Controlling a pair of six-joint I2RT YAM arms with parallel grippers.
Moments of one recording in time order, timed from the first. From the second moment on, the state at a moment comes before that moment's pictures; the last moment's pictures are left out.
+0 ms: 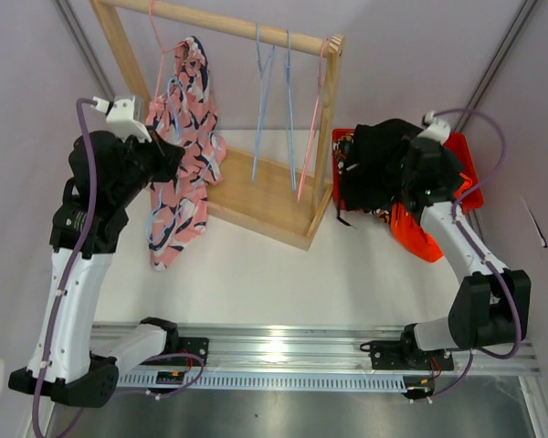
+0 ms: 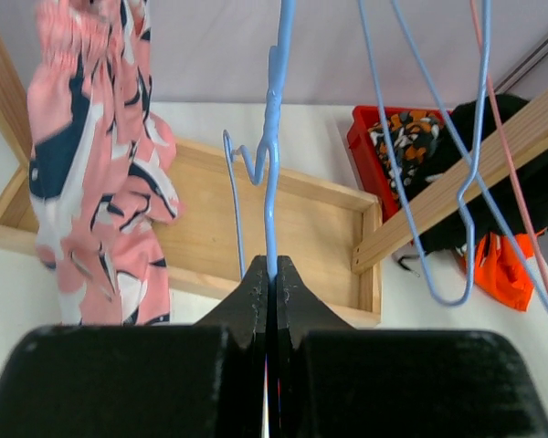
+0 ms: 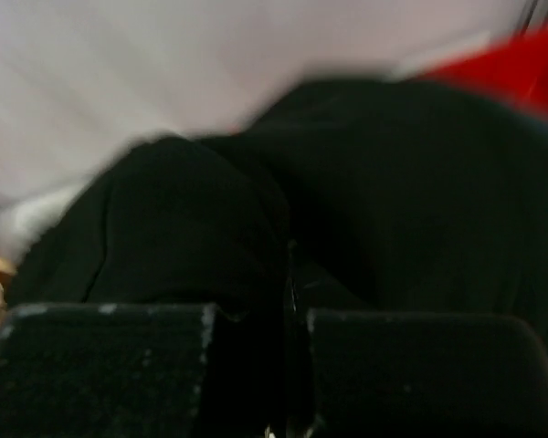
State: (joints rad) left arm -0.21 1.02 1.51 -0.70 0.09 -0.26; right arm 0.13 1.40 1.20 0.03 0.26 0.34
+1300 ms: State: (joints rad) left arm -0.37 1.63 2.15 -0.74 0.03 -0.24; right arm 0.30 0.63 0.76 -0.29 0.23 0.55
